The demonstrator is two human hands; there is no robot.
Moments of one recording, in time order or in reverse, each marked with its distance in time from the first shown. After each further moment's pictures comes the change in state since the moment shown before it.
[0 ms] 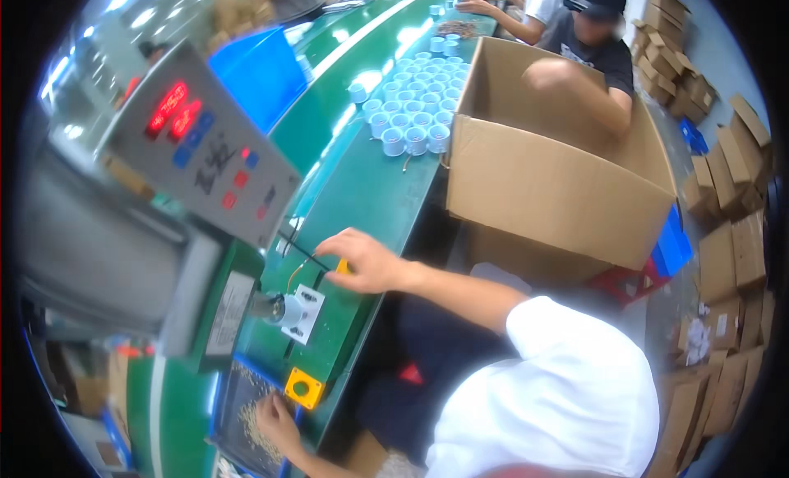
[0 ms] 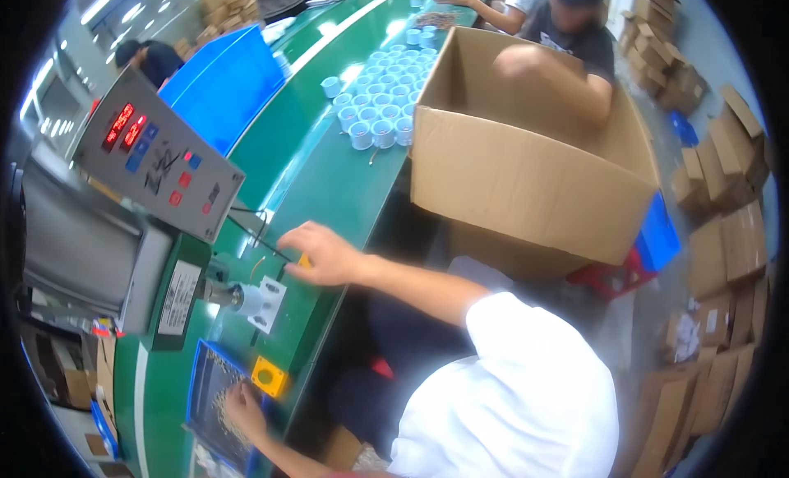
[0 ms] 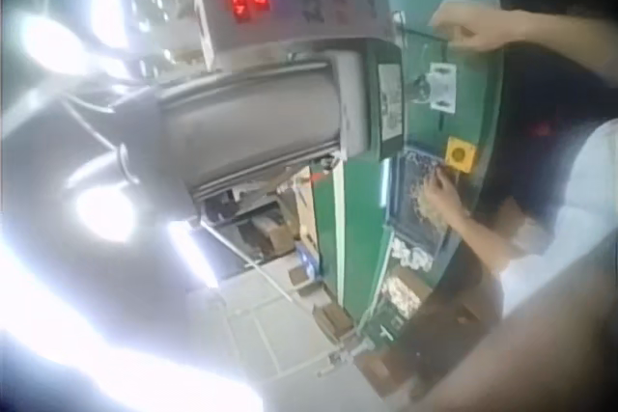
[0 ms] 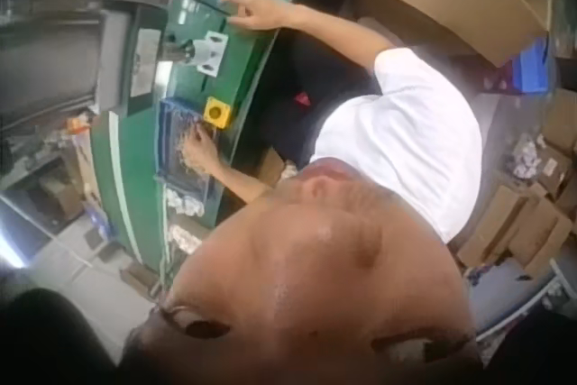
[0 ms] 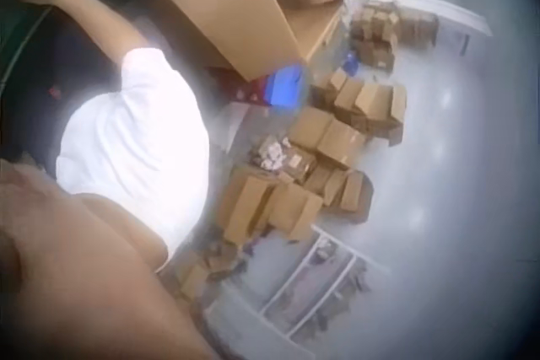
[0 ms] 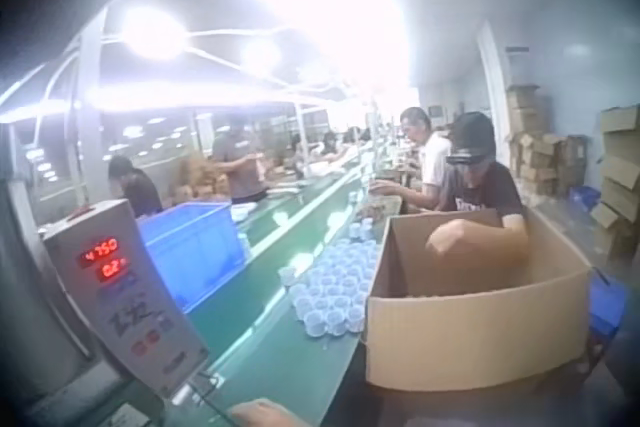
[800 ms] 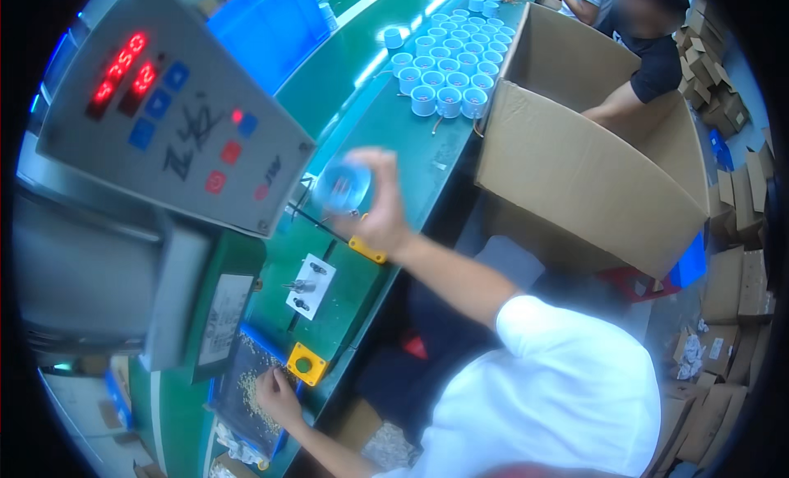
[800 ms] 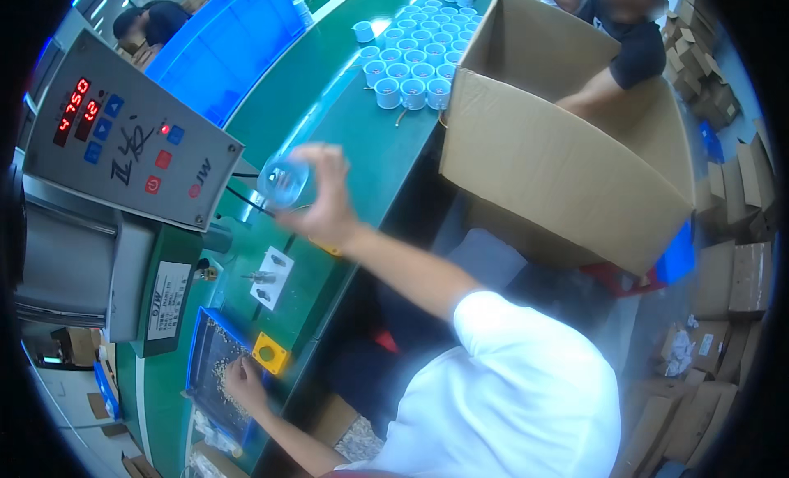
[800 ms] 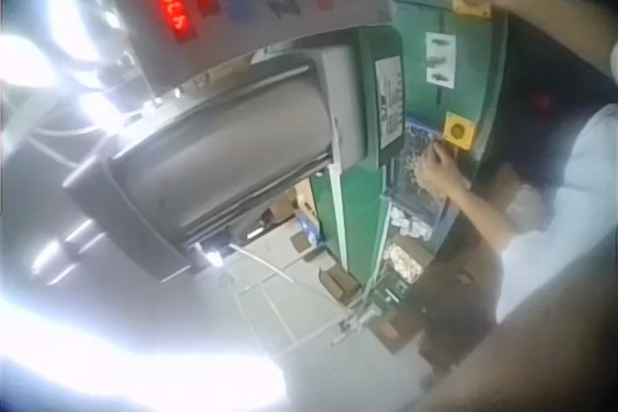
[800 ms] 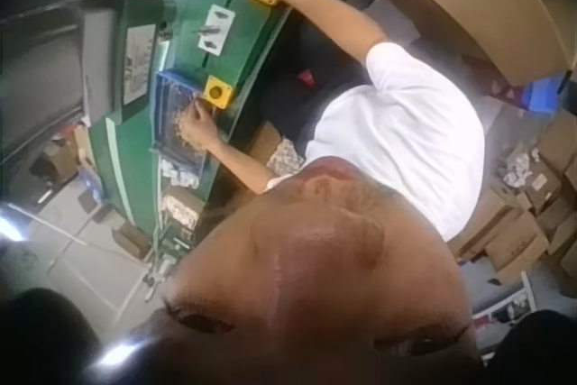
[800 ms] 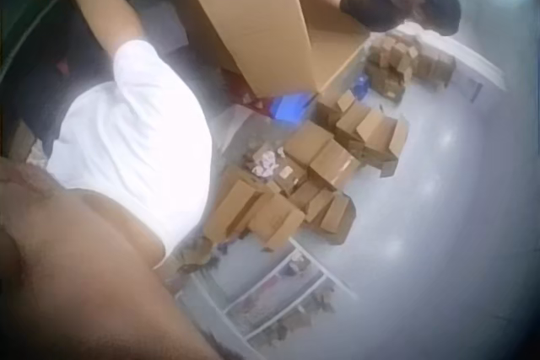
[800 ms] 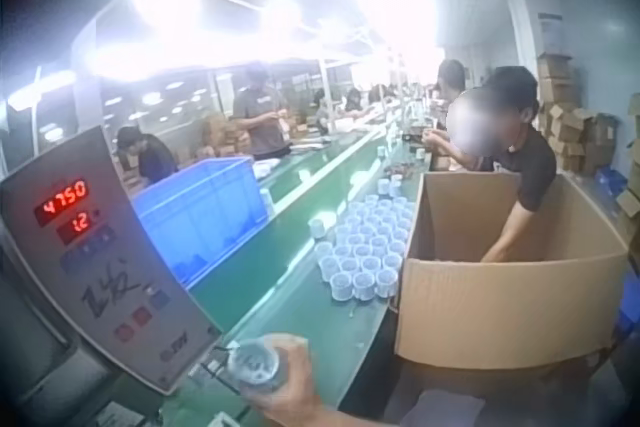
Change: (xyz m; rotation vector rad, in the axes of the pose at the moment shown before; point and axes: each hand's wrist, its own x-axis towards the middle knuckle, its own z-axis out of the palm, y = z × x) left_hand 0.003 0.014 0.004 0.105 0.071 -0.070; right_hand 0.039 0.006 0.004 0.181 0.616 0.095
